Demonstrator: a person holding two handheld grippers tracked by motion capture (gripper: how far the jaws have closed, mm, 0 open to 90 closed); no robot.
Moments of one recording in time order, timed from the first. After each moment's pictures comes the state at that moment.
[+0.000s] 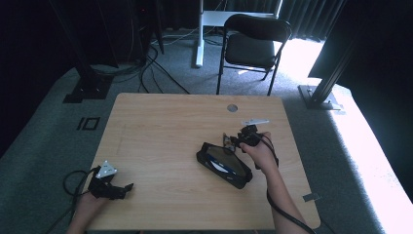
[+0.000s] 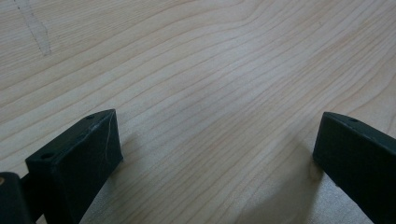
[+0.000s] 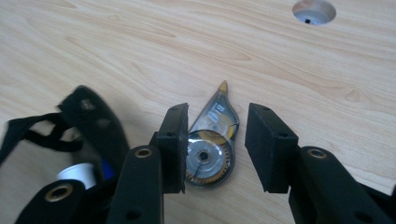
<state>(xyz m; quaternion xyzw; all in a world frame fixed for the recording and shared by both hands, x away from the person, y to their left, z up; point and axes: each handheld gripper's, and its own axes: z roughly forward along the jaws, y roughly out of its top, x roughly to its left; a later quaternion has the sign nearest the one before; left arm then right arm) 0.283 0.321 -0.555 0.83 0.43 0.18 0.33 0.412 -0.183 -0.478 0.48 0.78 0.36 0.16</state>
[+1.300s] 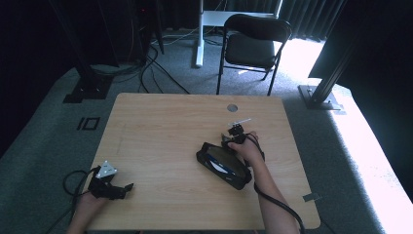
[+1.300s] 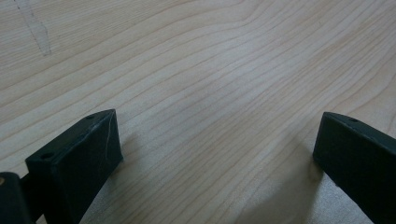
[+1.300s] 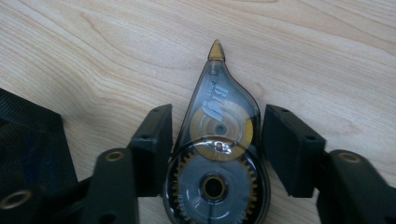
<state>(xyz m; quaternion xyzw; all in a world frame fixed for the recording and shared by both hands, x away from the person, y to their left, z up) 0.283 0.321 -0.555 0.83 0.43 0.18 0.33 0.456 -0.153 -0.531 0.51 0.81 0.28 0.11</state>
